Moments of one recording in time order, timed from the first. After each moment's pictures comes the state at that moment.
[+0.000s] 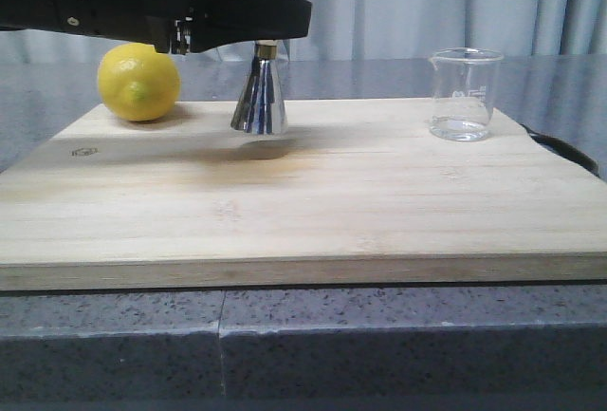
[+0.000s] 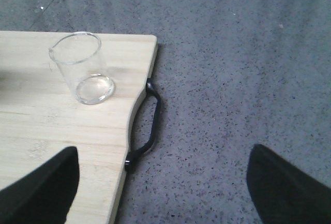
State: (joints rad) left arm -0.32 1.77 -1.04 -1.76 1.16 2.16; right arm 0.31 0.57 -0.42 -0.34 0.37 0.37
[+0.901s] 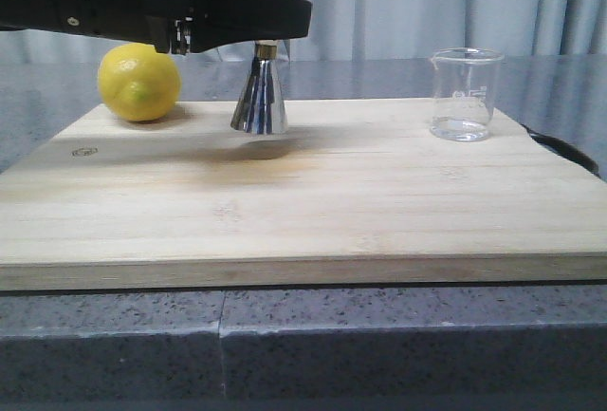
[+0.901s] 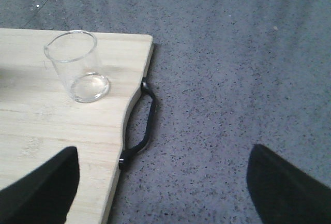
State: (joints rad) left arm -0.32 1.77 -1.04 -1.76 1.16 2.16; right arm 0.31 0.57 -0.42 -0.36 0.38 0.37
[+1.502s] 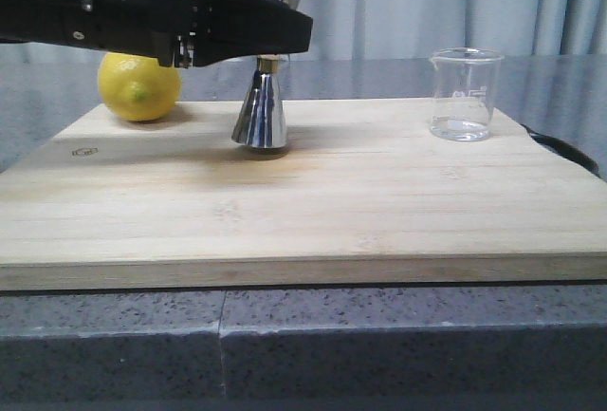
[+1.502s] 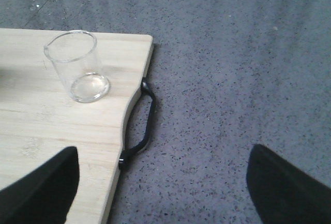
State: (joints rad) left arm -0.32 1.81 -1.04 -1.76 1.16 2.16; right arm 0.31 0.57 -0.42 -0.36 0.38 0.37
